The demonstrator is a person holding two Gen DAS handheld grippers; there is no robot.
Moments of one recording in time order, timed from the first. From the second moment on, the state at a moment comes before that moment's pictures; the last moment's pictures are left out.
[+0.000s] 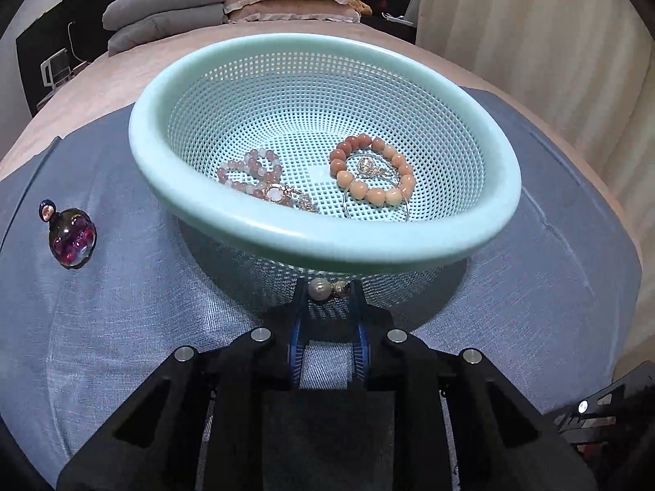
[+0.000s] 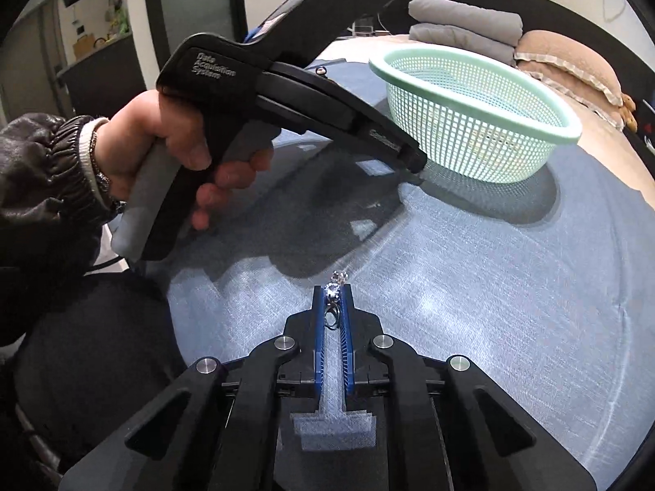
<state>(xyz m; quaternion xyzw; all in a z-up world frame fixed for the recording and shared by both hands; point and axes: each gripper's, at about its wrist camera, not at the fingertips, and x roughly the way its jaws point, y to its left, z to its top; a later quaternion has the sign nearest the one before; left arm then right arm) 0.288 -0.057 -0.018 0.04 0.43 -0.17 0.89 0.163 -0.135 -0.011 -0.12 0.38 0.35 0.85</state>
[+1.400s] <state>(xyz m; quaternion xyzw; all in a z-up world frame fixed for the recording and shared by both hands) 0.271 0.053 0.216 0.08 0.32 -0.15 0.93 0.280 -0.202 0.203 -0.17 0.27 0.30 0.90</state>
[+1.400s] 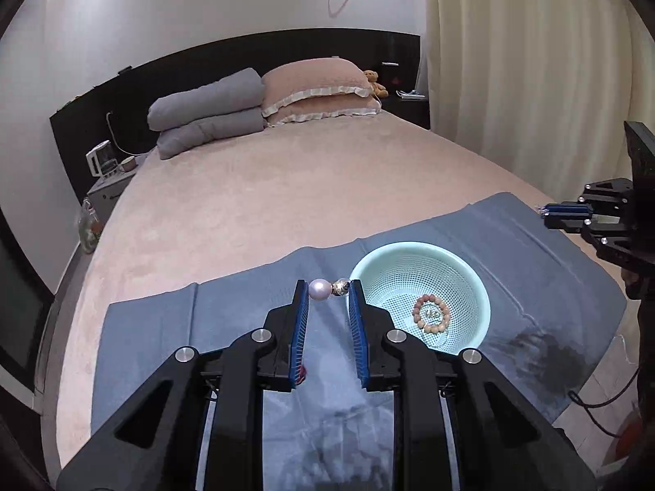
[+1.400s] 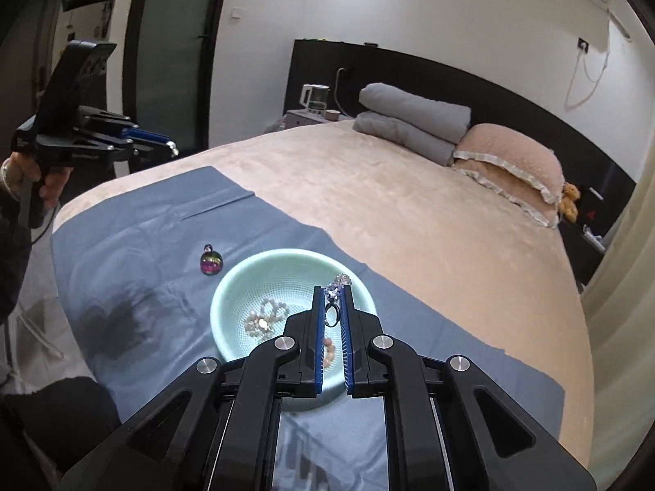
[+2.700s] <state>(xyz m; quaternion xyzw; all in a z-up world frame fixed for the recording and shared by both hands) 0.349 -0.032 0.097 0.00 0.41 -0.22 0.89 0.347 -0.175 0.104 -0.12 0.34 0.31 0.88</state>
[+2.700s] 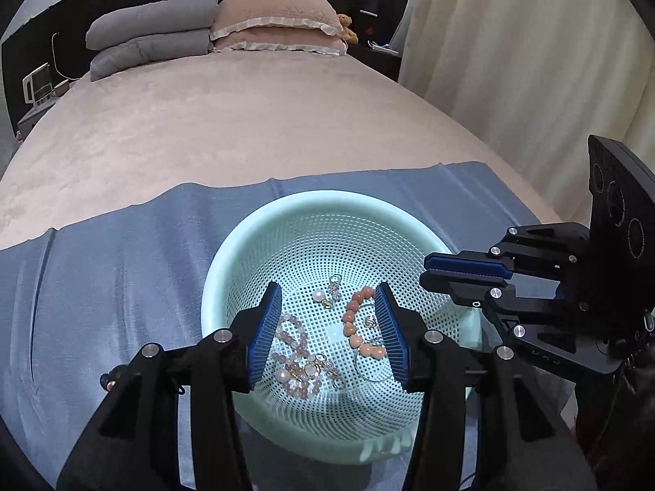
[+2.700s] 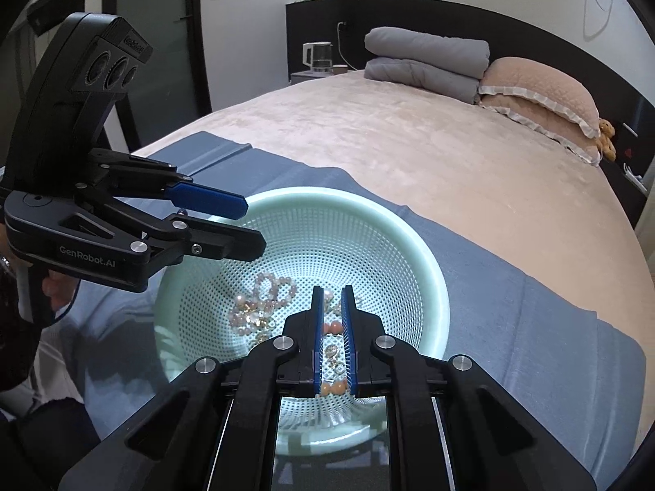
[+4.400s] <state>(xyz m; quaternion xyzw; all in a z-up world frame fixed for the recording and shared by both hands) 0.104 -0.007 0.066 0.02 0.26 -0.04 0.96 0.107 -0.211 0.064 0.00 0.23 0.08 0.97</state>
